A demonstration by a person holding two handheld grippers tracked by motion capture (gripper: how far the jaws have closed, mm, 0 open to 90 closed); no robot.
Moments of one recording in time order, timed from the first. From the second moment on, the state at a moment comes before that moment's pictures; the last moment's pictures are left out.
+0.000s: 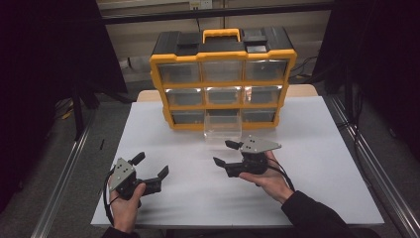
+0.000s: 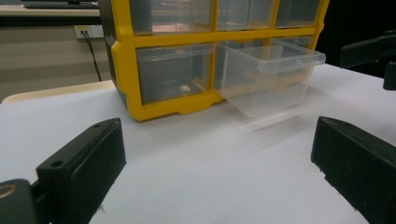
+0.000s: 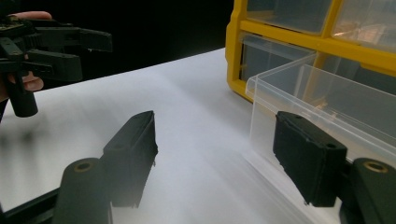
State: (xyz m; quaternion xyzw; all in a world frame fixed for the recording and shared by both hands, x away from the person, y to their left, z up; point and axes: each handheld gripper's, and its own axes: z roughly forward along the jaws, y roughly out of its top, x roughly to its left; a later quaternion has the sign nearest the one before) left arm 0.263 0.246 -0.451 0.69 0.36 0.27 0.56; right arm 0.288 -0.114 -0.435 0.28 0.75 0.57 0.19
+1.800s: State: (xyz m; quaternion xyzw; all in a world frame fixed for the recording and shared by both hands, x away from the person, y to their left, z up) left arm 0.263 0.247 -0.450 0.69 0.36 0.27 0.56; right arm 0.312 -0.117 -0.452 0.31 0.77 0.54 0.13
